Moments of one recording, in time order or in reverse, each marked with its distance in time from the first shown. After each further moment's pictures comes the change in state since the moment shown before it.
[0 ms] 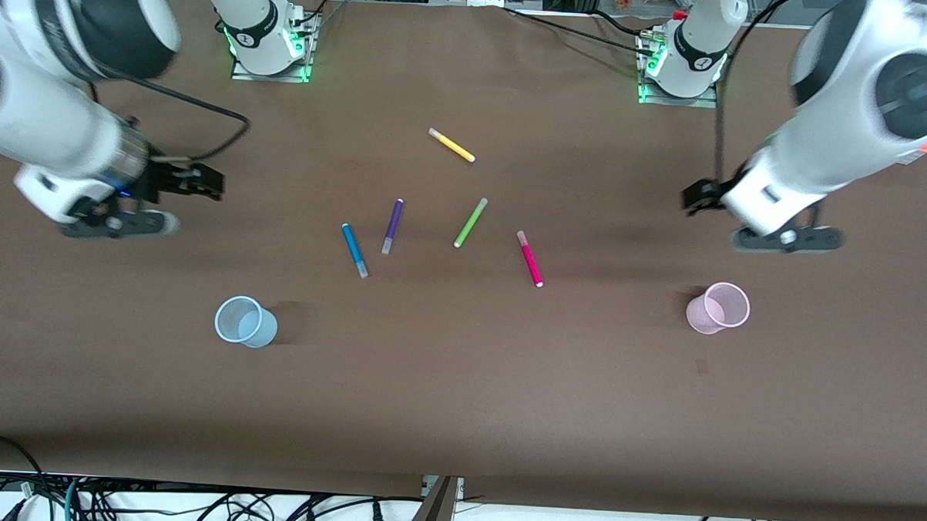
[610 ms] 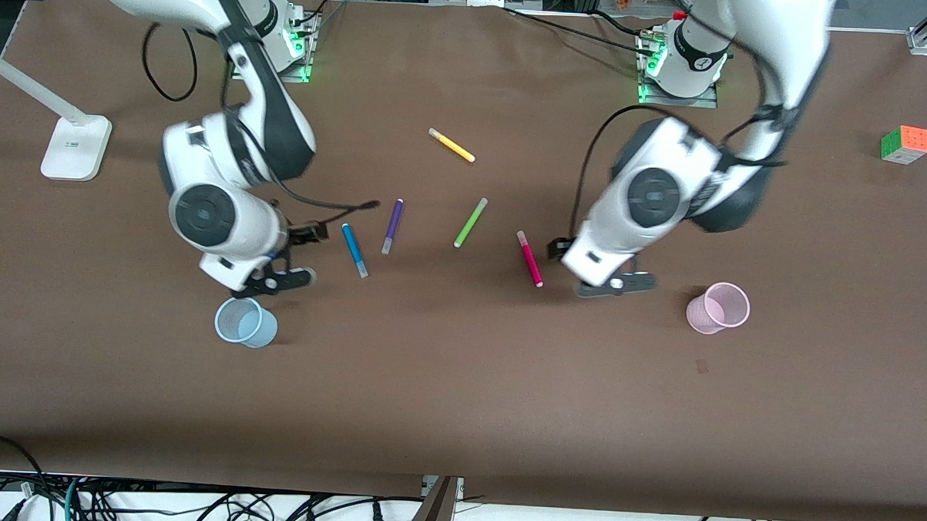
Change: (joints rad) left arm -0.232 0.340 -0.060 -0.156 0.083 0.536 -0.431; right arm 0.156 0.338 0.002 -0.001 0.009 0.296 0.008
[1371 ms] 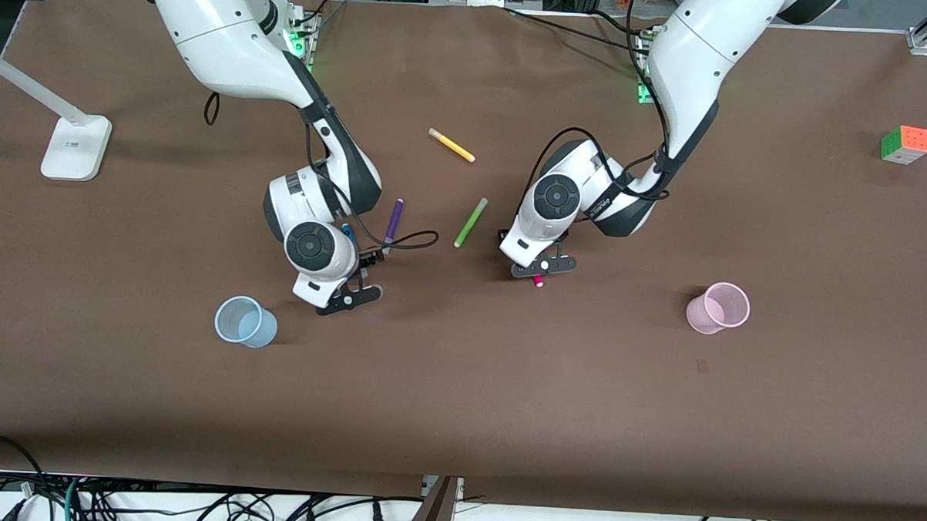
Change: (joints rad) left arm -0.069 0.141 0.001 -0.049 0.021 0.162 -0.074; right arm 0.083 0.162 0.000 -0.056 0.003 0.254 0.002
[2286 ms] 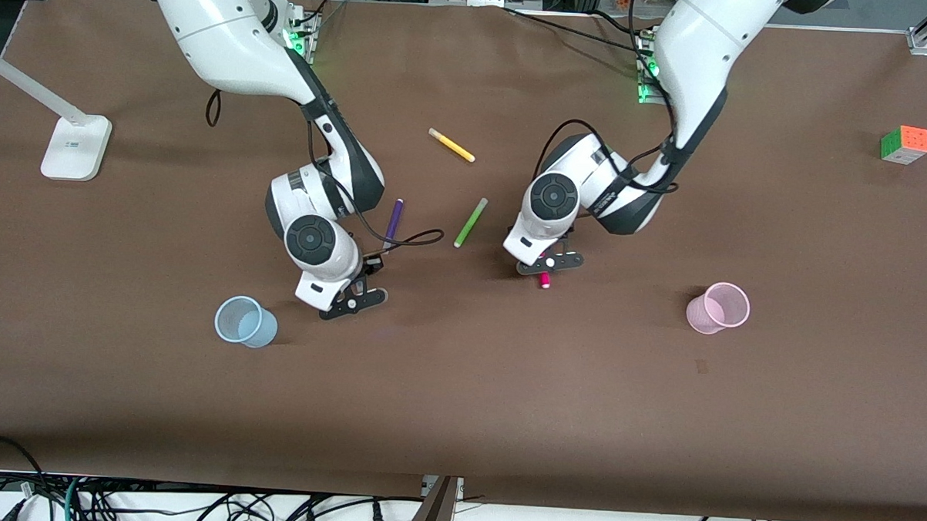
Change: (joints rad) left arm 0.003 -0.070 0.019 0.075 0.003 -0.271 0.032; right arm 0.004 -0.012 -0.007 0.086 0.000 0.024 -0.037
